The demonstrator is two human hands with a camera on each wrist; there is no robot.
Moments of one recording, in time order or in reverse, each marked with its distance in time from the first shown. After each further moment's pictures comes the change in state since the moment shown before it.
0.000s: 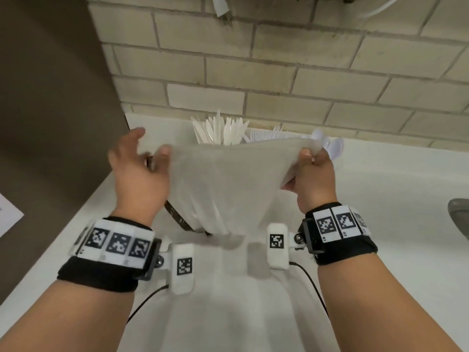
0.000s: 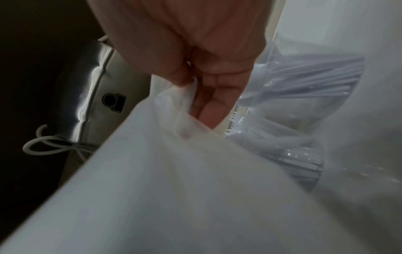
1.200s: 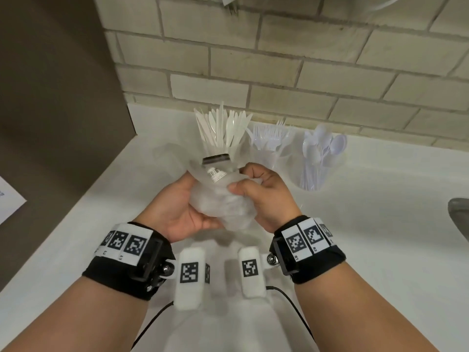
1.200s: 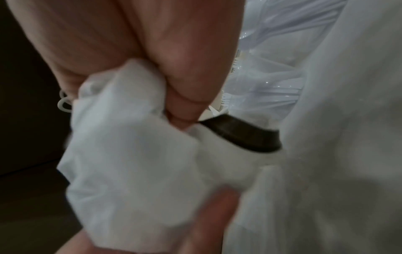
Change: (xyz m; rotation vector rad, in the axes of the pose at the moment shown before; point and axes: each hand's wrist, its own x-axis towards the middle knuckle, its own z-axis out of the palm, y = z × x) left_hand -0.038 0.000 0.020 -0.825 -0.915 -0.803; right_hand -0.055 0.024 0.041 0.192 -0.599 0.046
